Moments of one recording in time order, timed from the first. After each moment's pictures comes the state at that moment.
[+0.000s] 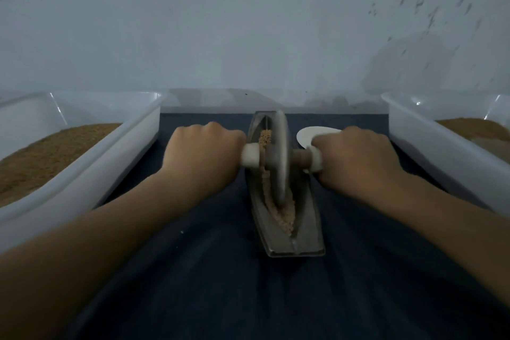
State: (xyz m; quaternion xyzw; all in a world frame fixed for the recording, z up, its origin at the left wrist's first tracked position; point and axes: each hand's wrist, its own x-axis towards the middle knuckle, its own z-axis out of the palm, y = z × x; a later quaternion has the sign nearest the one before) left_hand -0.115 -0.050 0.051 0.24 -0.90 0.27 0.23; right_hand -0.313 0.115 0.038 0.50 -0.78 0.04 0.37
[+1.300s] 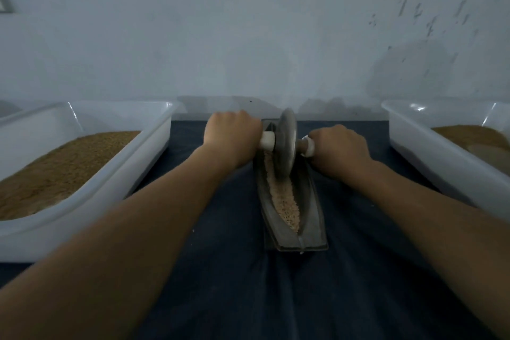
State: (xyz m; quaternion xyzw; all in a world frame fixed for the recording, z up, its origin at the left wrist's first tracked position) left_hand -0.165 -0.057 0.083 0.28 -0.92 0.25 0.13; right_hand -0.320 0.076 0.060 0.47 -0.87 0.07 0.14
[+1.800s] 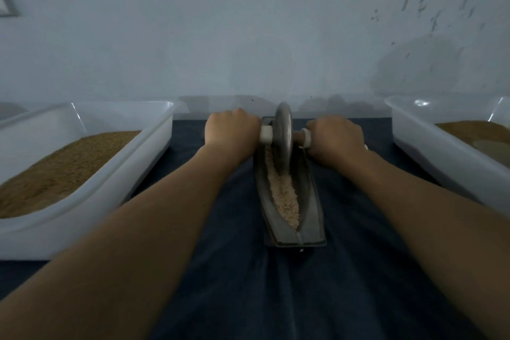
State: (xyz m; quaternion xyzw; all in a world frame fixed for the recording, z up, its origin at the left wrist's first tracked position) left_hand -0.173 -0.063 0.076 0.30 -0.91 0.24 0.15; right_hand -0.325 0.063 0.062 0.46 -0.87 0.08 0.15
